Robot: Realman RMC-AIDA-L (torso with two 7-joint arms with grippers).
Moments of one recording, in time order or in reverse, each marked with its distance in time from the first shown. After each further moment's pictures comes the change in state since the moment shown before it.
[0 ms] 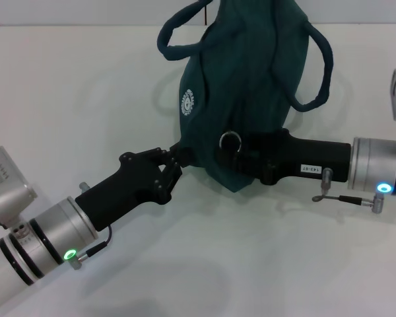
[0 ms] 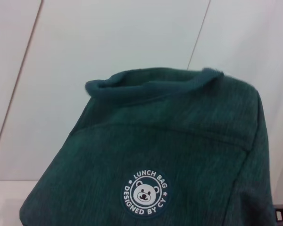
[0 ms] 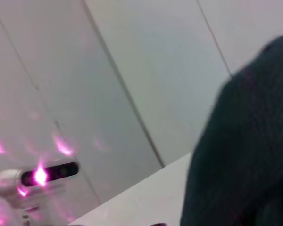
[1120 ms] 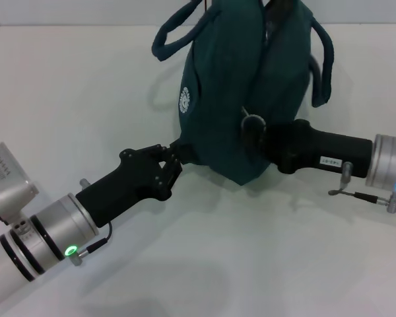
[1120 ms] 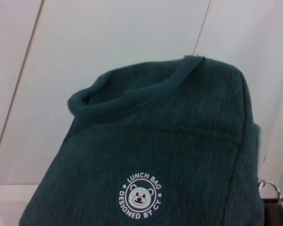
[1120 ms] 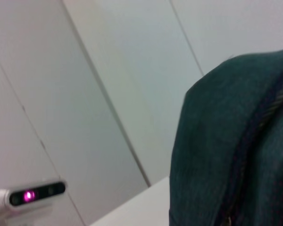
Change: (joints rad) left arm -0.010 0.000 -0.002 0.003 -0.004 -0.007 0.000; right arm -0.059 -0.010 0.054 -0.027 0.020 -0.023 -0.008
